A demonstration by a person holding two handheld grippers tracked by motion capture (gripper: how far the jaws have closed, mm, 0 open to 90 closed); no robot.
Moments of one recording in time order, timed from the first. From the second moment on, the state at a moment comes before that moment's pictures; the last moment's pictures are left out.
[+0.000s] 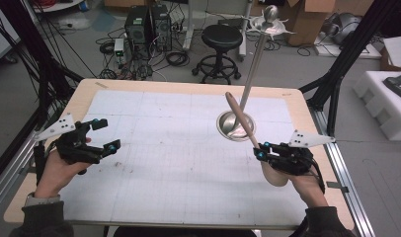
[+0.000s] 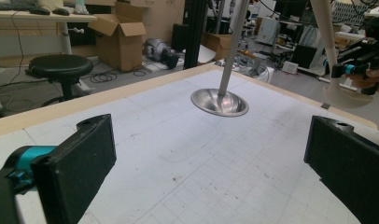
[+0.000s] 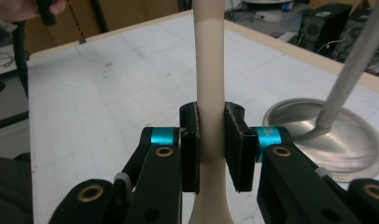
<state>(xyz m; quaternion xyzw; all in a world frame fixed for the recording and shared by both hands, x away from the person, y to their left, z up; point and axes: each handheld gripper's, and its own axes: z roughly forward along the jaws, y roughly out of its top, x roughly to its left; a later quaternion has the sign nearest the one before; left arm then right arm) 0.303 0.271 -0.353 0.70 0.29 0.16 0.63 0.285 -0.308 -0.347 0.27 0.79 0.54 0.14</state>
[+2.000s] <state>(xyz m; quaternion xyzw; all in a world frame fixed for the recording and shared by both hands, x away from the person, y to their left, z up) 0.303 0.272 -0.355 0.71 0.29 0.16 0.63 0.323 -0.378 -0.284 0.36 0.67 0.59 0.28</state>
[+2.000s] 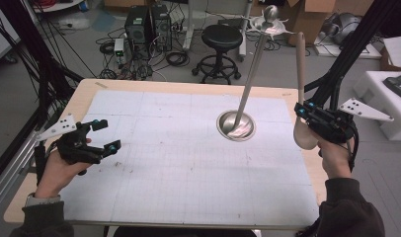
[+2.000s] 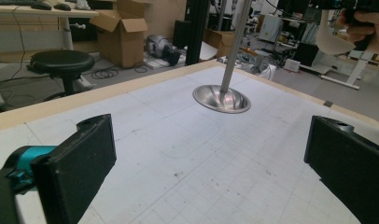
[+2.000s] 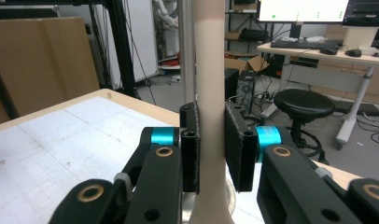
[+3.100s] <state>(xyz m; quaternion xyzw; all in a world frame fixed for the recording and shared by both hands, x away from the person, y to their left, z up) 0.303 0.272 -0.357 0.71 0.30 0.16 0.62 0.344 -0.374 -0.285 0.35 0.68 0.59 0.26</state>
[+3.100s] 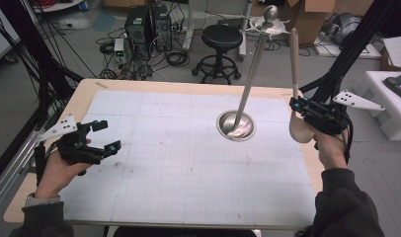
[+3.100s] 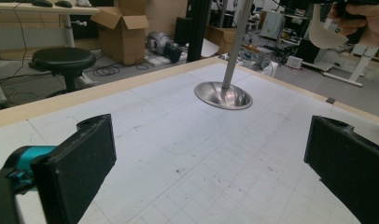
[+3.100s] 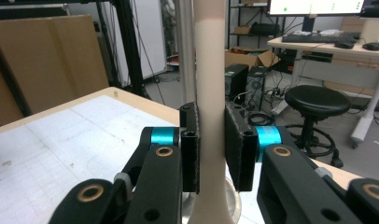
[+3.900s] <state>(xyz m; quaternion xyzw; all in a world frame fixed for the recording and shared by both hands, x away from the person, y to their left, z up) 0.303 0.272 -0.357 0.71 0.30 0.16 0.62 0.359 -0.354 -0.295 0.35 0.69 0.58 0.25</state>
